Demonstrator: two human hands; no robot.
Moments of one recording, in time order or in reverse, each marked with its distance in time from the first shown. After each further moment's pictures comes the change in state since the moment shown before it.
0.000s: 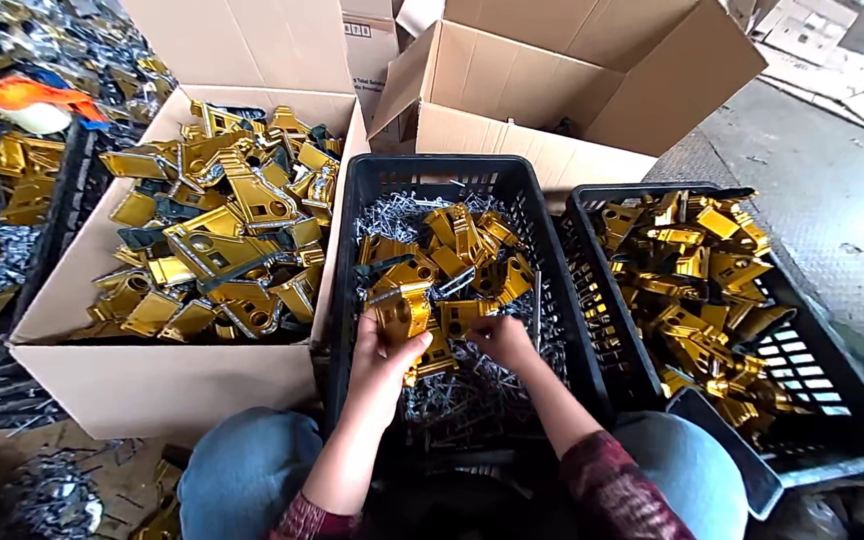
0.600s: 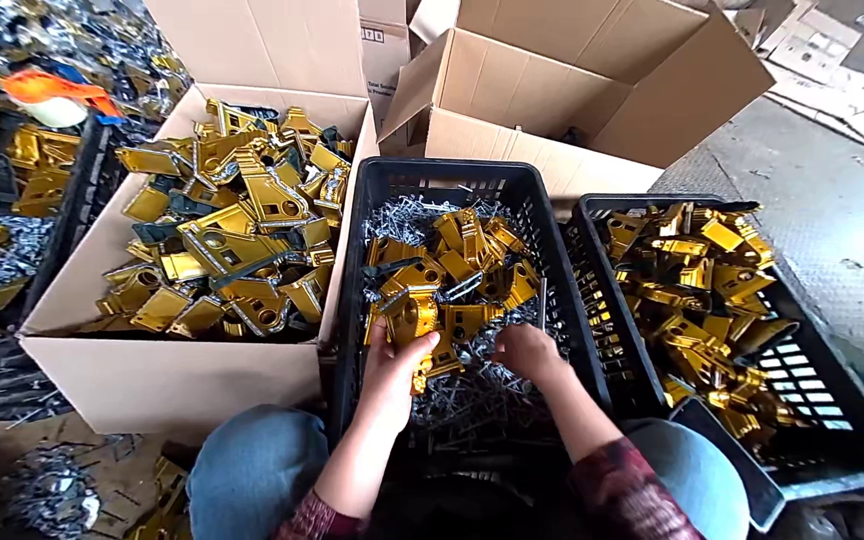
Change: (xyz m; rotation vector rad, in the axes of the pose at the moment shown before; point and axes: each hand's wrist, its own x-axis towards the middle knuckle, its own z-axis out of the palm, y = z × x) left_hand -0.001 0.001 0.005 -0.153 0.099 -0.184; right_hand -0.011 -0.021 -0.021 -0.435 -0.251 0.215
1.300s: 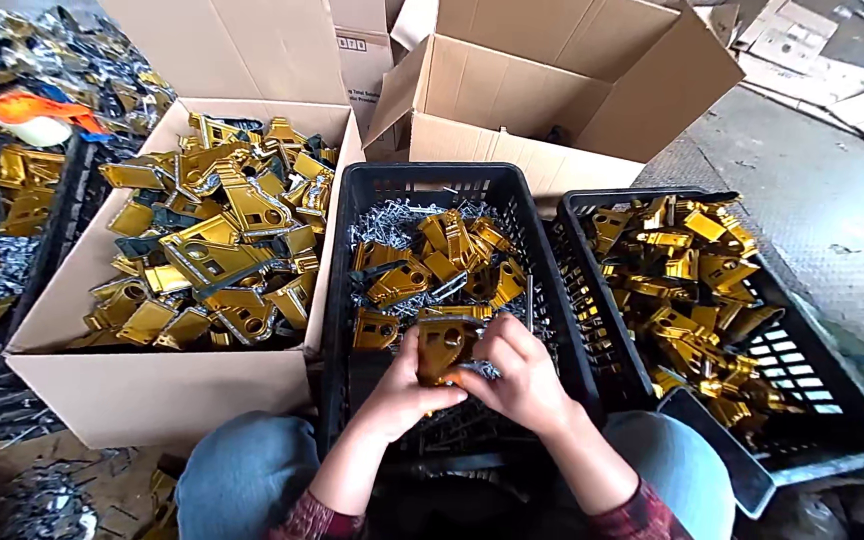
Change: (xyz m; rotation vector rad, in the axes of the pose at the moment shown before) left_hand -0.005 -0.013 0.000 0.293 -0.547 -0.036; right_hand -0.063 -0.011 0.015 0.246 1.159 -1.039
